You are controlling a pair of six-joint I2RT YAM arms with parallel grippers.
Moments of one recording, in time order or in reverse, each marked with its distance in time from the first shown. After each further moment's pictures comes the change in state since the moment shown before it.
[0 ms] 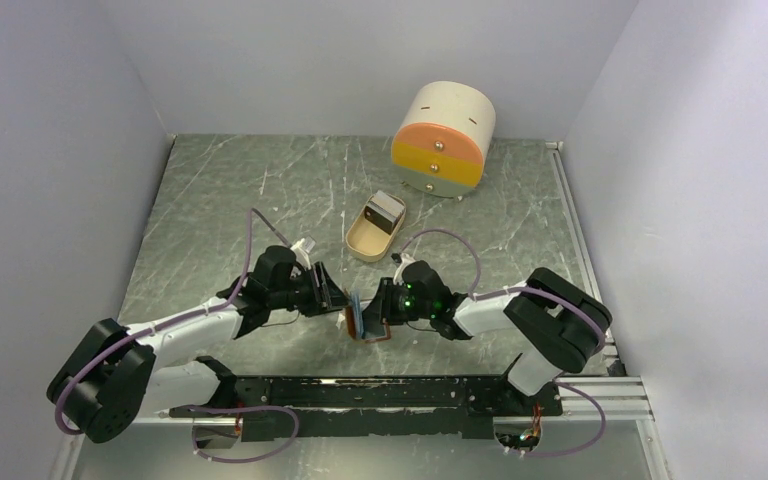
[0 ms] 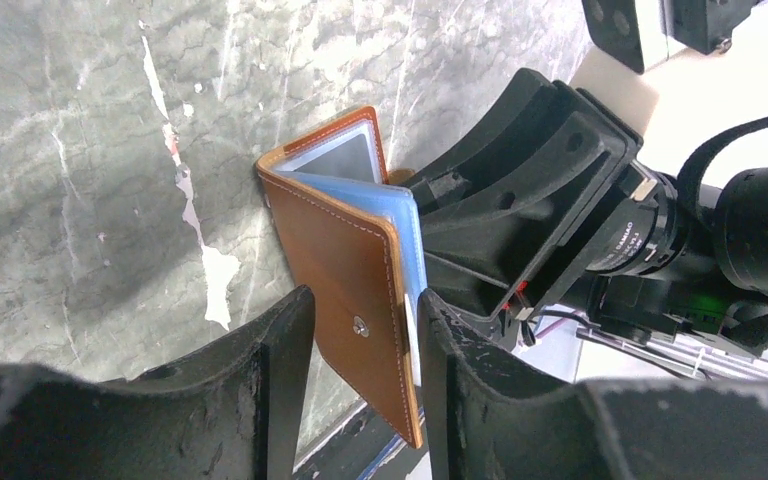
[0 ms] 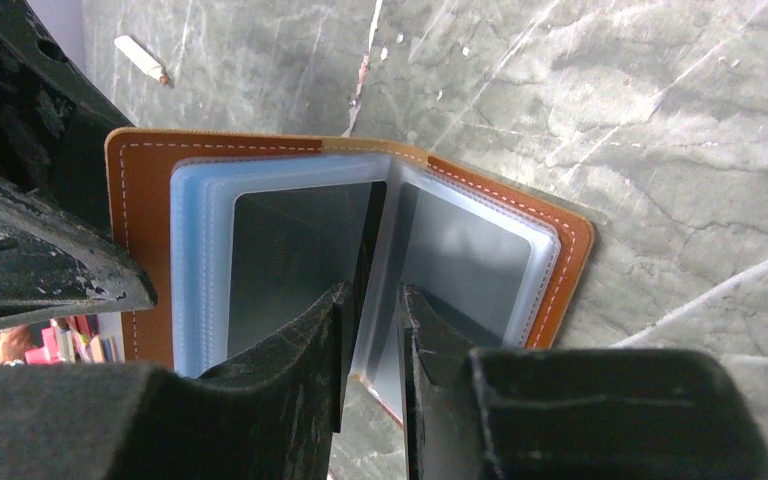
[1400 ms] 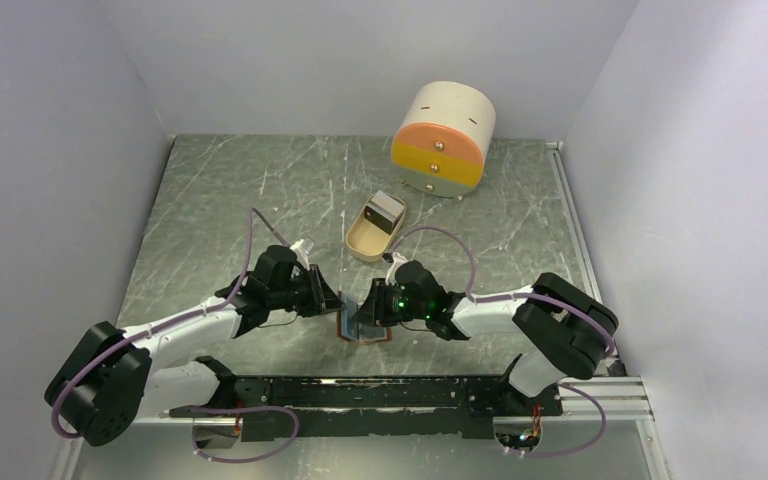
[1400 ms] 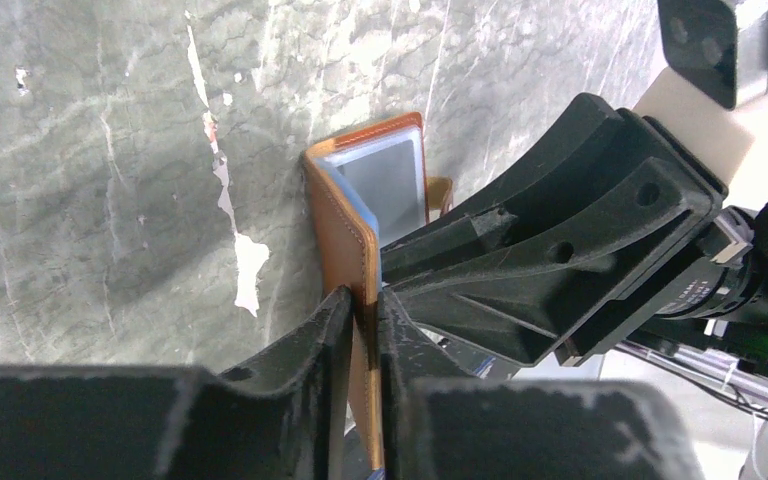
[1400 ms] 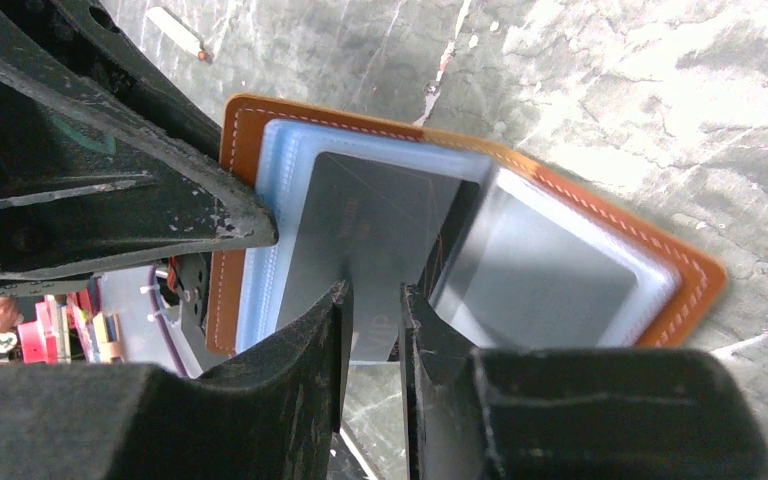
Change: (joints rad) left arm -0.003 -0.018 0.026 -0.097 -0.040 0.030; right arm 0.063 -0.053 0.046 -0.077 0.017 -0.008
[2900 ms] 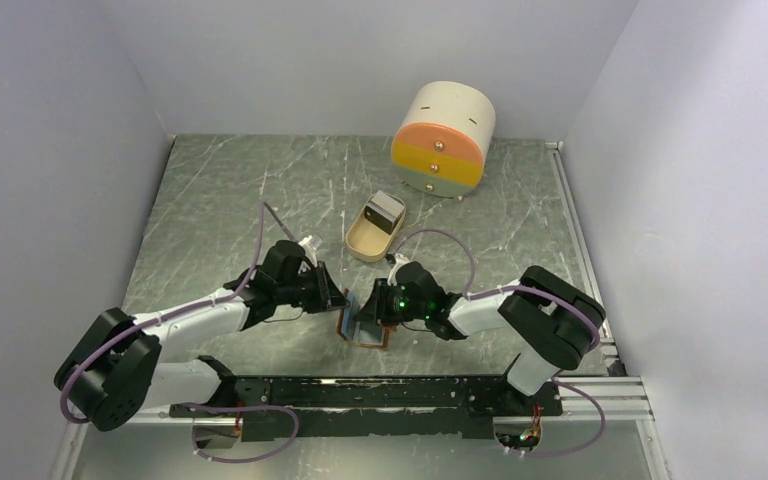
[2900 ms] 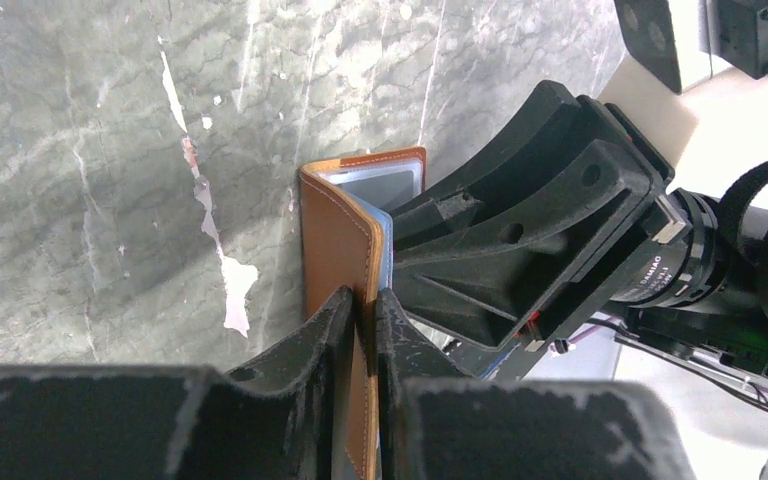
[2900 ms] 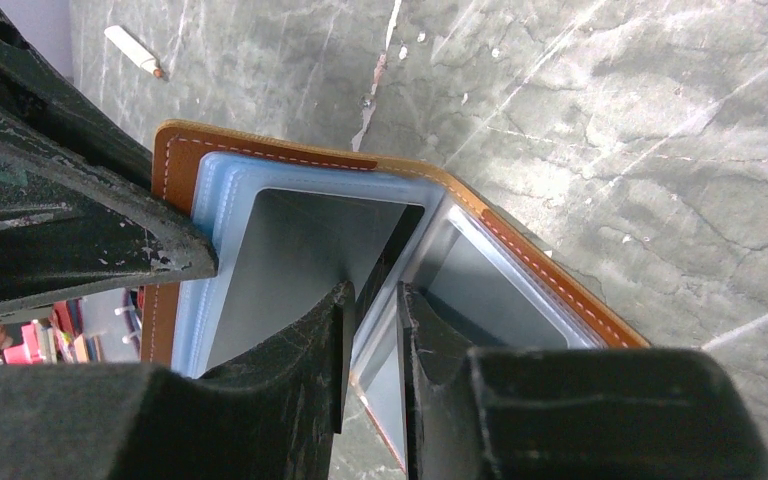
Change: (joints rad) left arm -0.020 0.071 0.044 0.009 -0.005 0.026; right arm -0.024 0.077 -0.016 0.068 0.018 0.000
